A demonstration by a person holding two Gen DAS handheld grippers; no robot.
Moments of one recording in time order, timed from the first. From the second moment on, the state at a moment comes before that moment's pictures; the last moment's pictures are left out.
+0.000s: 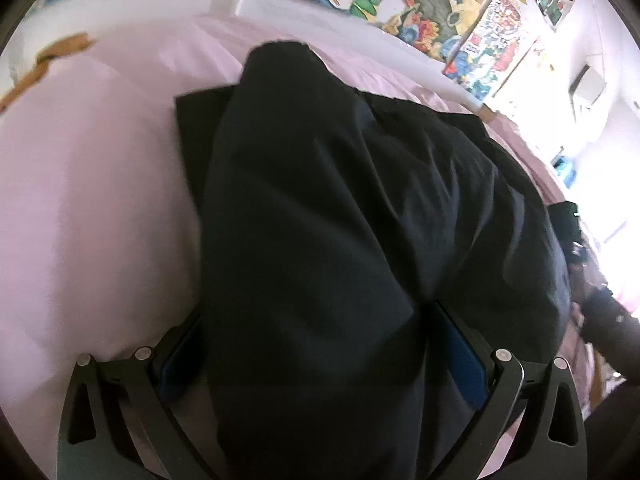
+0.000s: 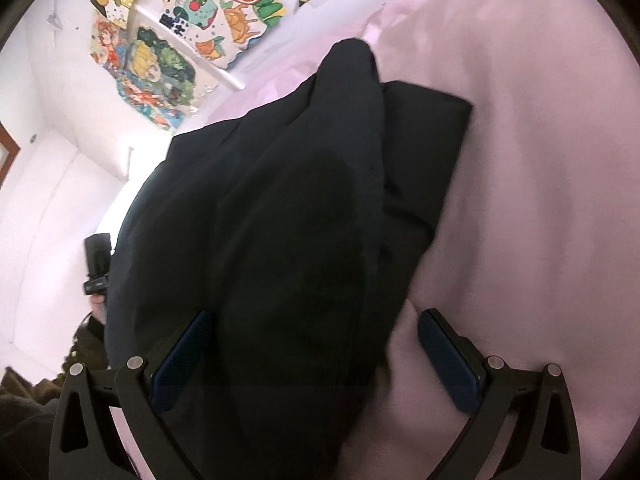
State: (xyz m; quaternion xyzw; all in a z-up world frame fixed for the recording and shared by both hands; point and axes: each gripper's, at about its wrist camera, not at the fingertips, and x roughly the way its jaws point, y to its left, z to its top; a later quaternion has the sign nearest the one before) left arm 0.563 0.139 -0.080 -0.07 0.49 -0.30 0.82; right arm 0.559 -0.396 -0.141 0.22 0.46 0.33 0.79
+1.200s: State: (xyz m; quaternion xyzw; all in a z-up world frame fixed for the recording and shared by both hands) left arm 0.544 0.132 -0.055 -0.11 0.49 -0.21 0.84; right arm 0.555 -0.384 -0.138 0.26 0.44 0.35 0.79
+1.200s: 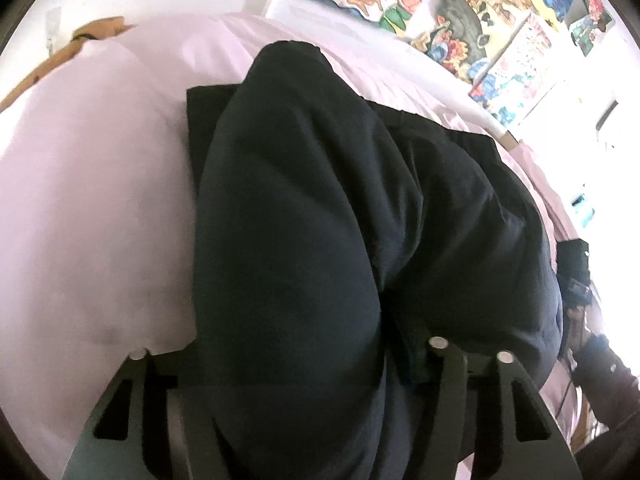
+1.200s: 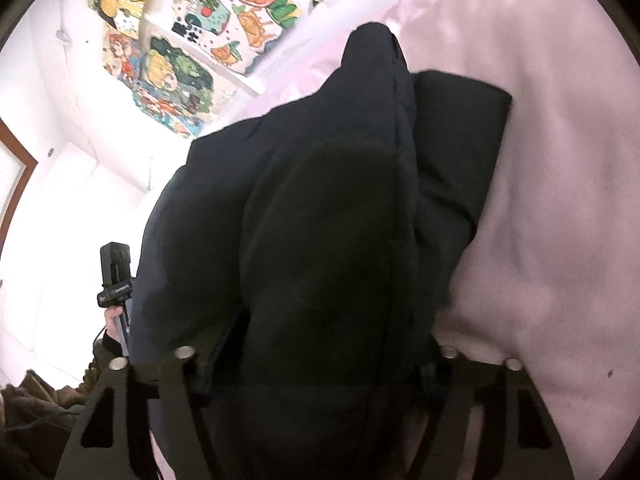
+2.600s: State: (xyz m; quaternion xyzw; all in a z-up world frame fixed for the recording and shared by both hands) left arm 0.368 0.096 0.037 -0.08 0.49 -0.17 0.85; right arm 0.350 -0.283 0.001 0.11 0.46 0.24 0.85
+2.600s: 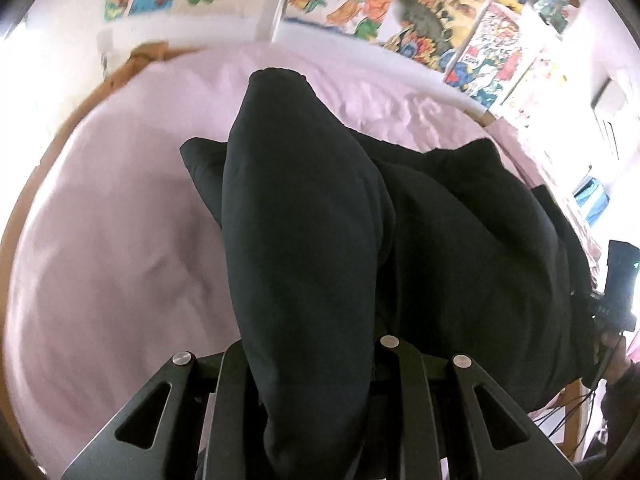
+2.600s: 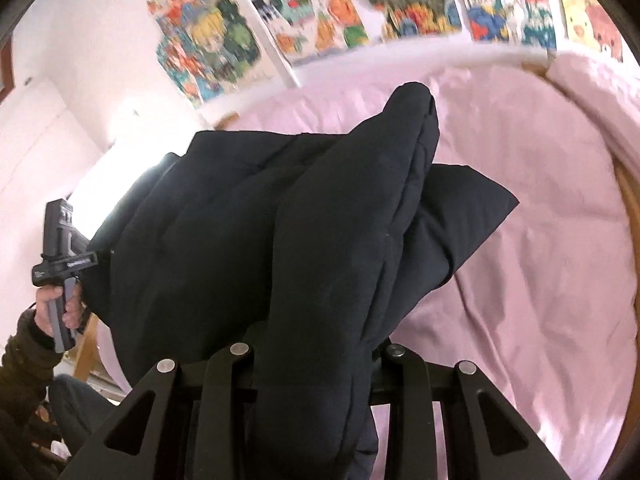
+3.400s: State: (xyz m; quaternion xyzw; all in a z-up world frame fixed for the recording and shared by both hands) left arm 0.366 0.132 -0.001 -0.10 0.50 -0.07 0.86; right arm 0.353 -0.295 -0.042 0.05 0.49 0.10 0.87
